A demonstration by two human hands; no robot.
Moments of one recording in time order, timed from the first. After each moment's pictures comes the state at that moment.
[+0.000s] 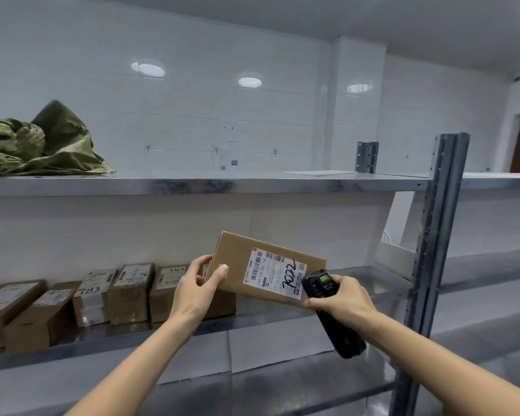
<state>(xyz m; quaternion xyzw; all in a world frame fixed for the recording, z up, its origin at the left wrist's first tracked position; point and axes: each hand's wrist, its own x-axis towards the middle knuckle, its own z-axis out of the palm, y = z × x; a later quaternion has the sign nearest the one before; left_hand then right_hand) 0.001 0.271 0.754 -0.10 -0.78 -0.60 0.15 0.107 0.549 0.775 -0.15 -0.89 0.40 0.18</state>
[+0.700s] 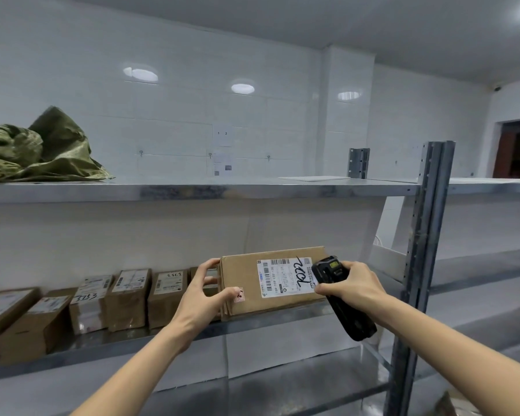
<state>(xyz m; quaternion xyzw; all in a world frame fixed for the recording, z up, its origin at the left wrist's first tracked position) 0.015 0.265 0.757 -0.19 -0.76 -0.62 0.06 0.110 0.570 0.804 -0.17 -0.88 0.39 0.21</state>
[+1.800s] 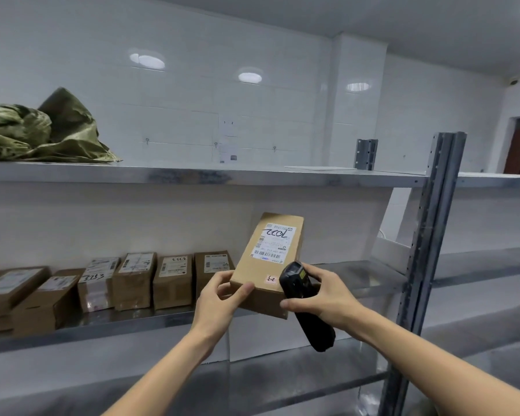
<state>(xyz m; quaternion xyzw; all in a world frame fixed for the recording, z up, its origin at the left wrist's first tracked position) 0.047 0.289 0.721 -0.17 -0.70 -0.69 0.06 0.120 0.518 0.769 0.04 -0.87 0.47 0.13</state>
